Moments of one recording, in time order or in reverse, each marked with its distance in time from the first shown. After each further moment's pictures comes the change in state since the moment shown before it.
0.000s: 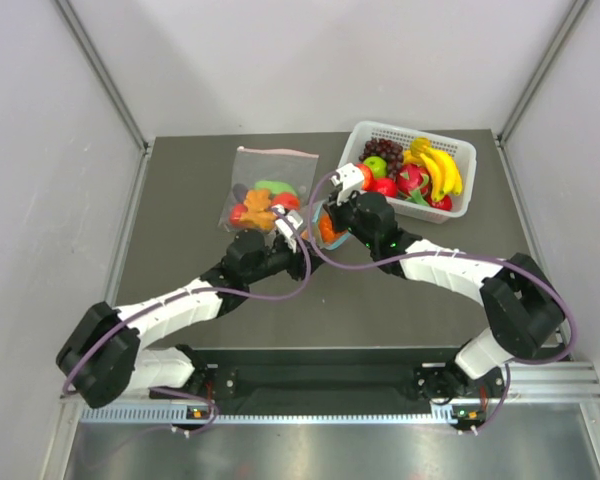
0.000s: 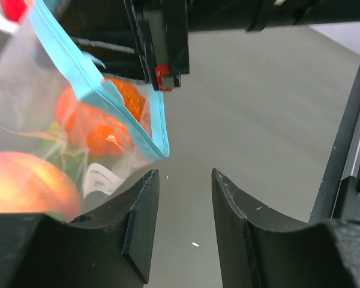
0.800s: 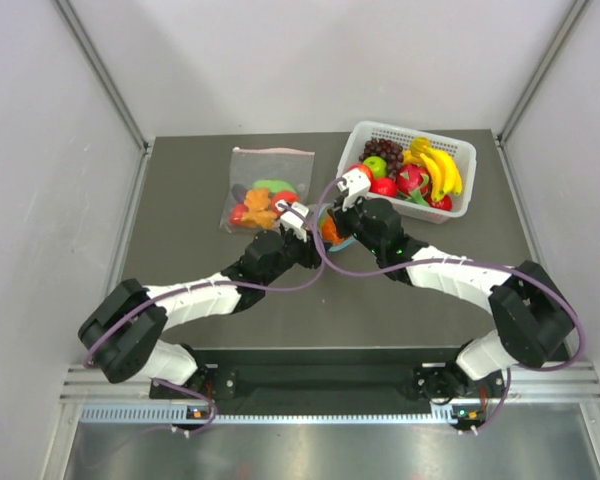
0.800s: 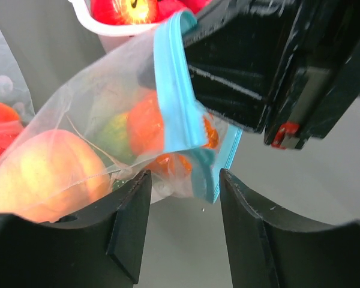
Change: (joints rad) left arm -0.072 0.182 0.040 0.144 -0.359 -0.082; right arm 0.003 -0.061 -0.068 0.013 0.003 0.014
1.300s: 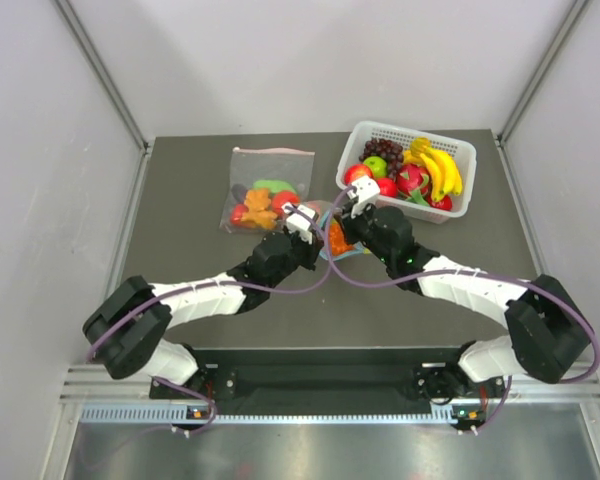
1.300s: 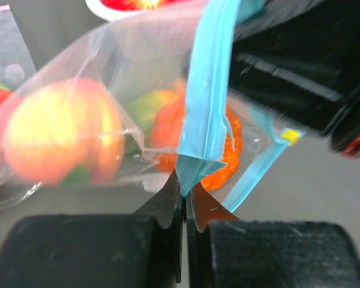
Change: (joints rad) left arm -0.040 0.031 0.021 -0.027 -0.098 0.018; right arm 0.000 -0.097 -0.087 0.006 -0.005 -0.002
